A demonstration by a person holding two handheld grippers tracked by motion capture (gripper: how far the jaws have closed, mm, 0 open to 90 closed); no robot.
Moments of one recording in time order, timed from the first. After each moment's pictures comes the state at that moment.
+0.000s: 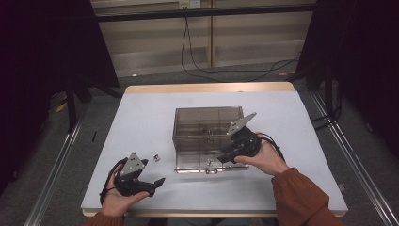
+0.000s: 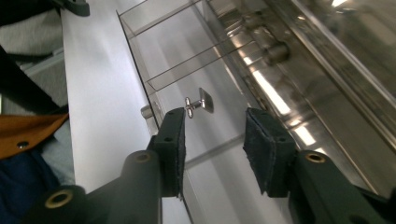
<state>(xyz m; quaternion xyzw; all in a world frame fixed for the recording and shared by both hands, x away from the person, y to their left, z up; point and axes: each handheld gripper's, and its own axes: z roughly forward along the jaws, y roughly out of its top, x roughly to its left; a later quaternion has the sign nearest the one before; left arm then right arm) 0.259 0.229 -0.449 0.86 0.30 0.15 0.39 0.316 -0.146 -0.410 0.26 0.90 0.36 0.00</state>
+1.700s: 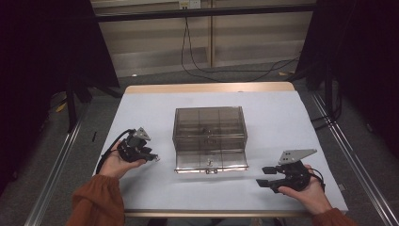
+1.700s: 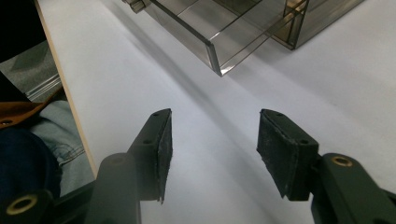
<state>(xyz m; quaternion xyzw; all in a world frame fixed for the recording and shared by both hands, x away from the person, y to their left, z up) 0.359 0.225 -0.438 0.93 0.27 0.08 0.23 0.225 -0.253 -0.453 0.35 0.84 0.41 0.05</state>
